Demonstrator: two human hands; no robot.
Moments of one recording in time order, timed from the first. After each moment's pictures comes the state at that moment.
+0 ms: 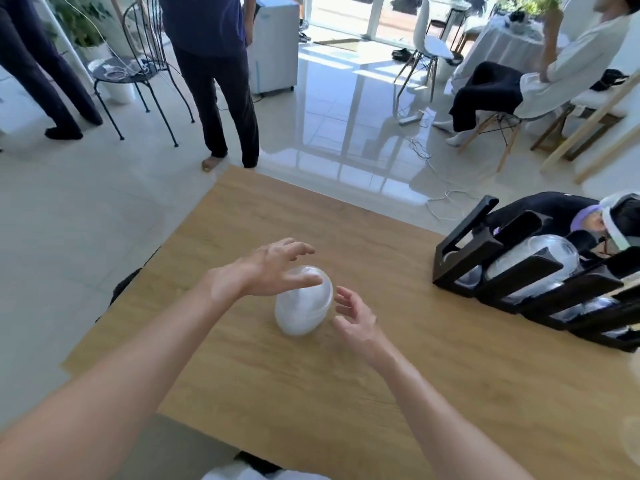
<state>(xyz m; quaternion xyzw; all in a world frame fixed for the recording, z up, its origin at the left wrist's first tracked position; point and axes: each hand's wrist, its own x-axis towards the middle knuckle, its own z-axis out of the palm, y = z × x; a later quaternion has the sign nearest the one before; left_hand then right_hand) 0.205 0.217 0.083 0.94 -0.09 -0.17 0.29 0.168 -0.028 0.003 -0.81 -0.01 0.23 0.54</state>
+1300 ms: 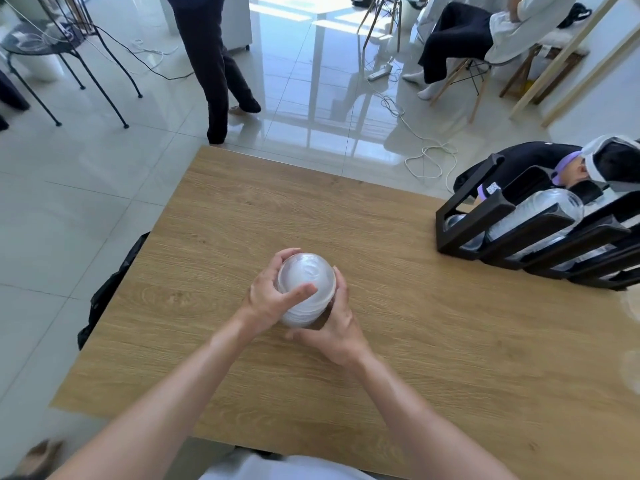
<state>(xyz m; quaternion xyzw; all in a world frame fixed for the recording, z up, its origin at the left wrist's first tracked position) 0.170 0.220 -0.004 0.78 0.02 -0.07 0.62 0.138 0.042 -0.027 -0.85 -0.01 0.15 0.51</state>
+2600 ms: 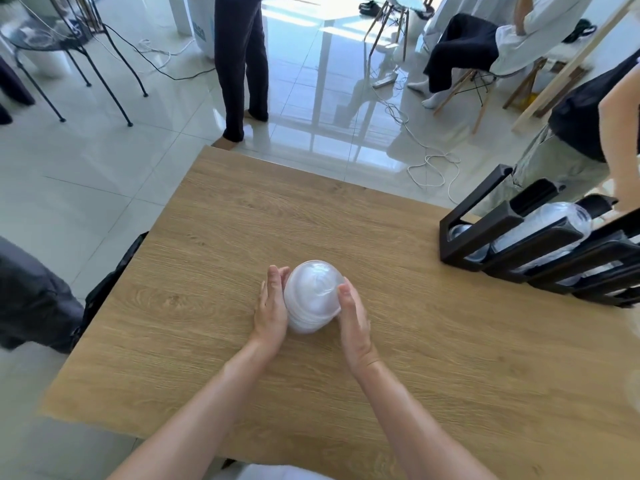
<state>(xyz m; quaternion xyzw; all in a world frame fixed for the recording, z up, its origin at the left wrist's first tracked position) 0.163 0.185 -0.031 0.70 0.22 0.00 0.68 0.151 0.045 -0.006 -0.73 0.13 0.11 0.66</state>
